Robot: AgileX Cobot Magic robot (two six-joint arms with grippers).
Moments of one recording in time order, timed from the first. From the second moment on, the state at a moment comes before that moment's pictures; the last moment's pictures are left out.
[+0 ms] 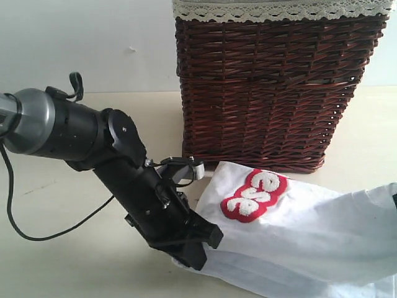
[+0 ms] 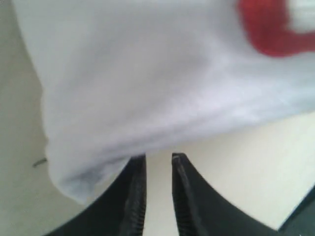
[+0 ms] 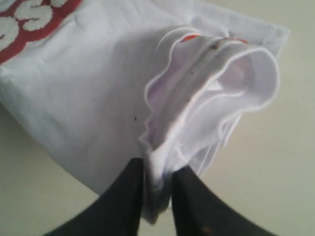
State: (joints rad) left arm -0.70 1.98 -1.11 -0.75 0.78 0.46; right arm -0.09 0.99 -0.64 0.24 0.98 -0.13
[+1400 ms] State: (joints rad) left arm -0.70 2.04 -1.21 -0.77 0.81 0.57; right arm -0.09 1.80 -0.77 0.75 0.67 -0.52
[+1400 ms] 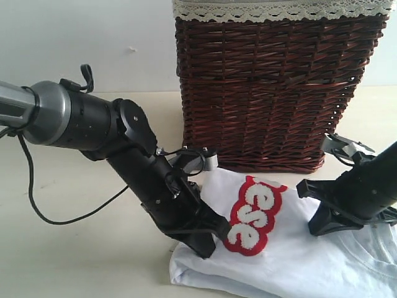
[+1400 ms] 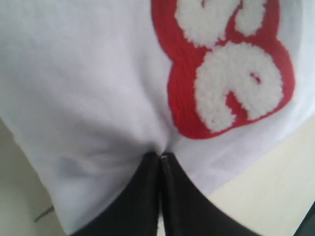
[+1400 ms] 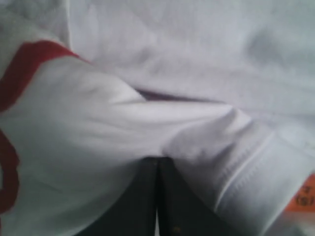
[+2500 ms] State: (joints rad) left arm -0.51 2.01 -1.09 -0.60 0.97 0.50; right arm 0.10 2.00 -1.06 0.86 0.67 -0.53
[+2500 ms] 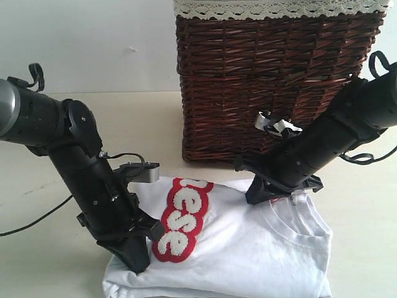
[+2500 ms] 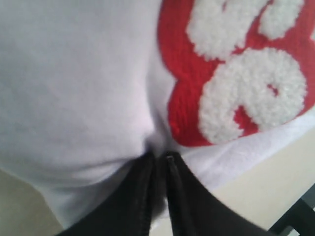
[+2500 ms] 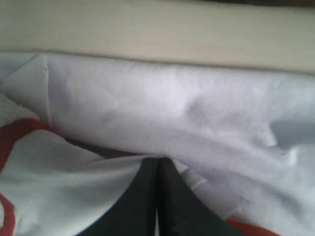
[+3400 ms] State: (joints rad) left arm -0.42 1.35 -0.92 -0.61 0.53 0.57; right arm 0.10 1.10 -0.63 0.45 0.47 -0.39
